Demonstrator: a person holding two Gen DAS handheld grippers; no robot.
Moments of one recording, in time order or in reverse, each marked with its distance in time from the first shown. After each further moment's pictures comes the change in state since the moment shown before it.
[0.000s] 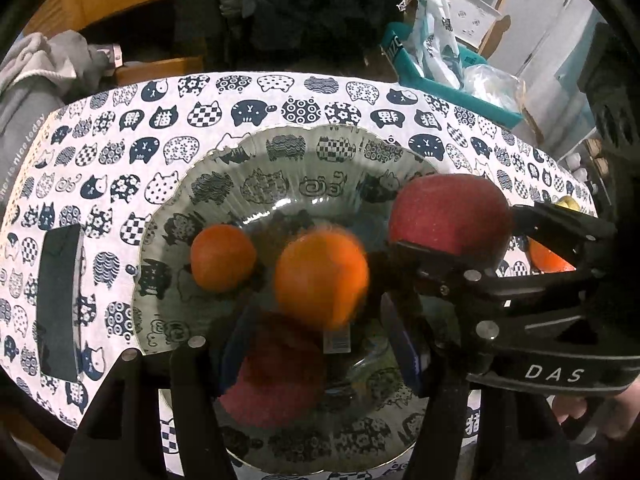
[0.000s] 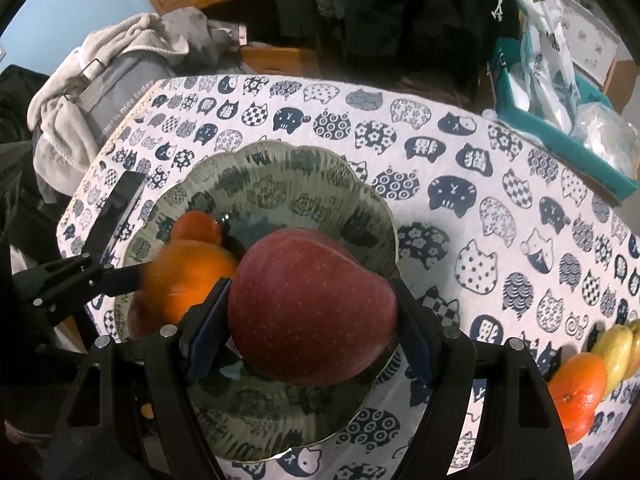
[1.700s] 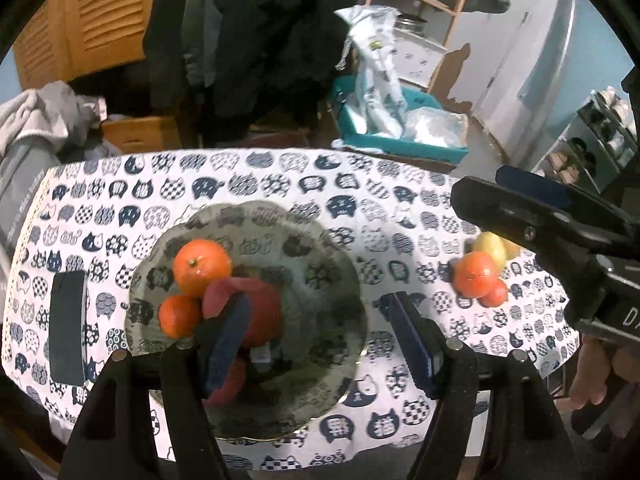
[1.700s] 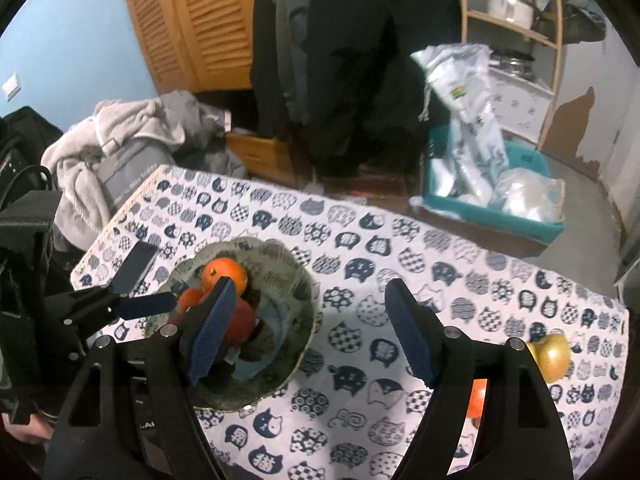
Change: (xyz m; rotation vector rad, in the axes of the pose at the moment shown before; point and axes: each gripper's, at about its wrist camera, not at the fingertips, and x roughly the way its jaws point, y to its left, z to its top) left arm -0.082 -0.060 0.009 0.058 -0.165 -0.089; right arm -0.153 -0.012 -0.006 -0.003 -0.298 -0.122
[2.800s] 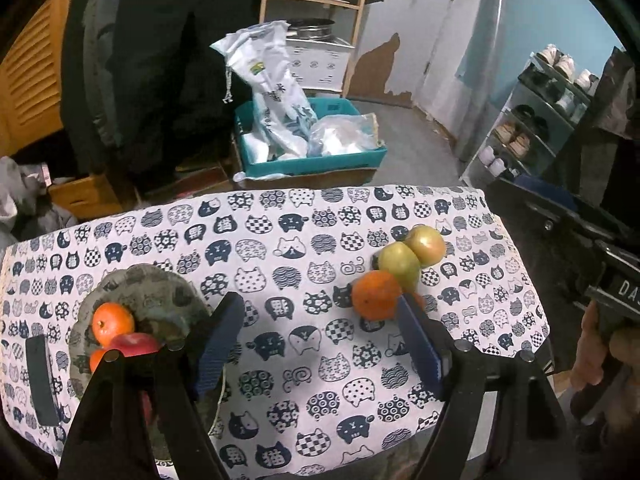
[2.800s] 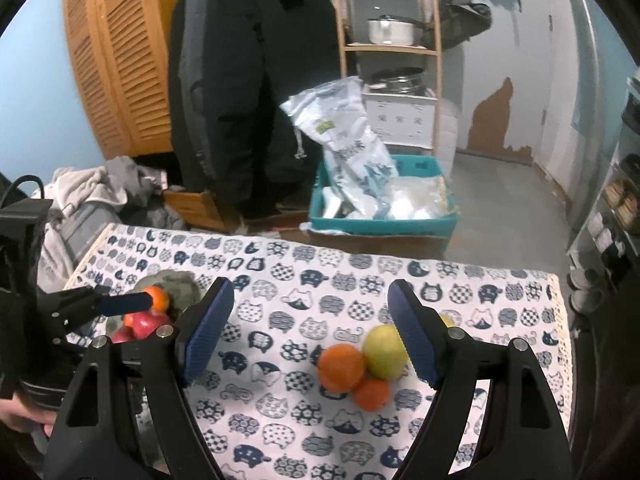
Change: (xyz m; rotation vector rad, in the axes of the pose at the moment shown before) left arm -0.004 -0.132 0.023 0.173 -0.036 -0.099; right arm -0.111 -0.128 -0.041 0.161 -0.148 -0.164
